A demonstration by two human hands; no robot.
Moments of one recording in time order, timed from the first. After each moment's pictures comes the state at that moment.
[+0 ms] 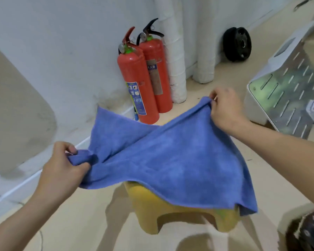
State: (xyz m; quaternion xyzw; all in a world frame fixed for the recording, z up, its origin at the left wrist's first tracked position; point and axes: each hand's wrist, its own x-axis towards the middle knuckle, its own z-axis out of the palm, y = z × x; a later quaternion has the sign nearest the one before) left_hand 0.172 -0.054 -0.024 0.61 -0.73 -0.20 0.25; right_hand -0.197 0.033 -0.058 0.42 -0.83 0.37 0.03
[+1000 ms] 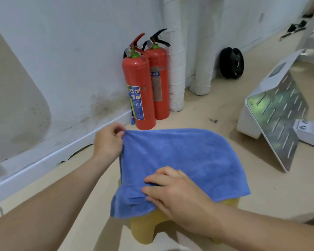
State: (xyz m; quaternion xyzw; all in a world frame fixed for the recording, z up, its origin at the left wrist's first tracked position) left_hand 0.080 -0.137 -0.088 0.51 -0.76 -0.23 0.33; right_hand -0.018 0.086 -0.095 0.77 -0.61 0.20 0.02
